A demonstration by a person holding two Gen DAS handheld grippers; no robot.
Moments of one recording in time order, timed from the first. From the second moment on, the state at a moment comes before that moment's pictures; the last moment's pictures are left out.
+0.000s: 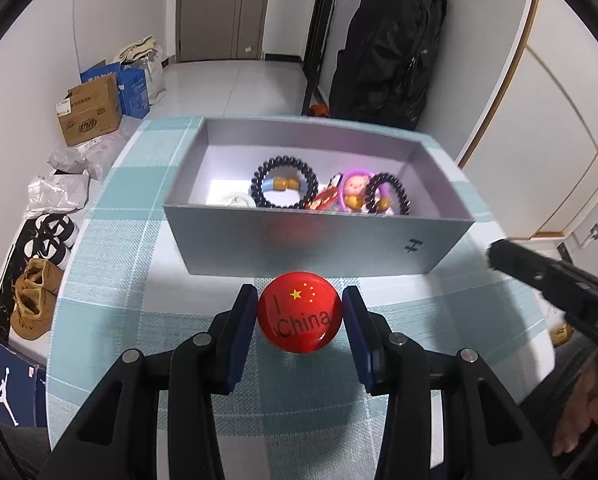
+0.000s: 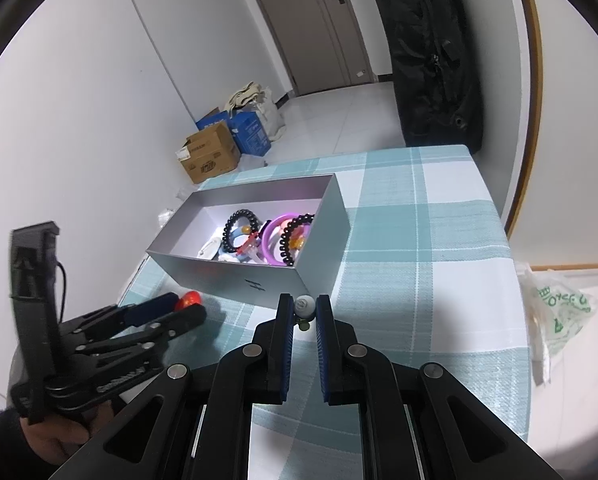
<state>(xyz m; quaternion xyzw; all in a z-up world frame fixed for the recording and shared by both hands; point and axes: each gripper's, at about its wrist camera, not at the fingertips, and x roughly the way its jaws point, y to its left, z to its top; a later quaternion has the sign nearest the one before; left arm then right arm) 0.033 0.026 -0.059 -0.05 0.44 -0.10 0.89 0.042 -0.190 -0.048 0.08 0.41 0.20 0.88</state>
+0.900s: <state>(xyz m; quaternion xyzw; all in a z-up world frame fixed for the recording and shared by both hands) 0.047 0.053 -0.021 -0.14 0.37 -0.14 0.91 0.066 -0.160 -0.027 0.08 0.38 0.25 0.89</state>
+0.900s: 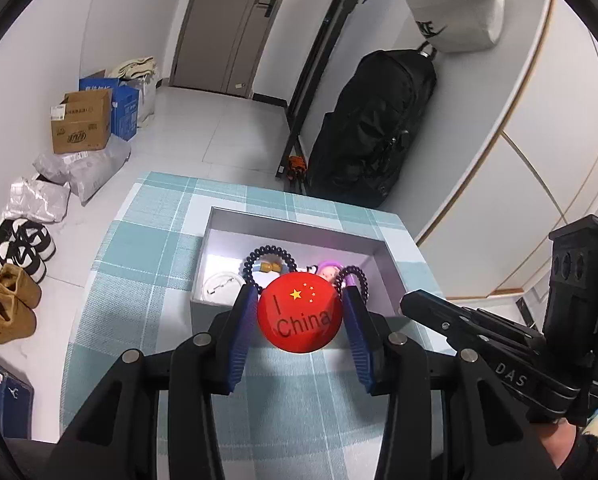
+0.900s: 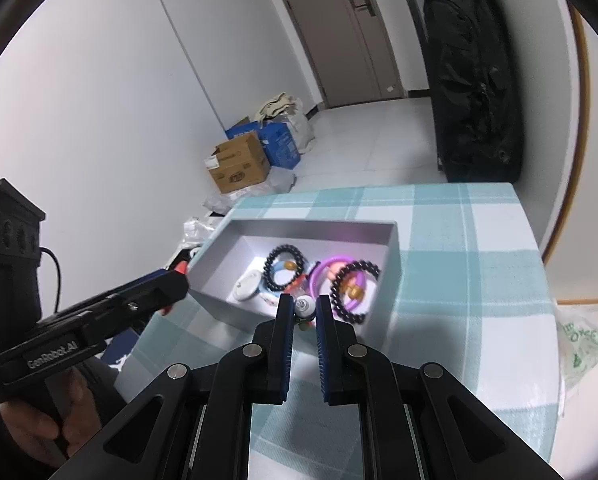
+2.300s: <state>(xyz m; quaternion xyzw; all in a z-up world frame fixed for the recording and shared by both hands) 0.110 0.043 -0.042 -0.15 0.43 -0.16 0.88 0.123 -0.150 -0.040 0.09 0.41 0.29 0.86</state>
